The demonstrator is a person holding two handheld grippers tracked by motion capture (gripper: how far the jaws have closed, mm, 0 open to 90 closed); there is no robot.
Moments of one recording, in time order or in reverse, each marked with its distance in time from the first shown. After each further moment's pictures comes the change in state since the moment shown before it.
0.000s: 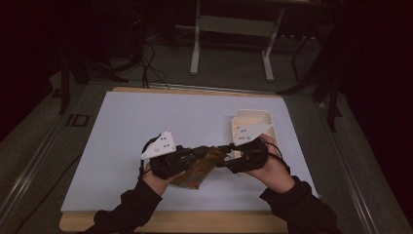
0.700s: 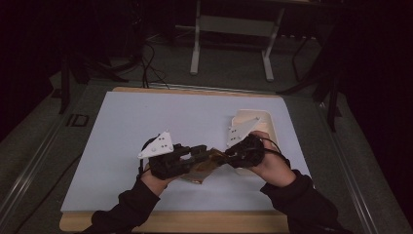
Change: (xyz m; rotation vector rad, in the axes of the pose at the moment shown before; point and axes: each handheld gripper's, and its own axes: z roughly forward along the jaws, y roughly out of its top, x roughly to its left) left arm 0.003 0.000 -0.004 -0.018 -0.076 0.003; right arm -0.003 0.013 0.004 0.150 0.063 -0.096
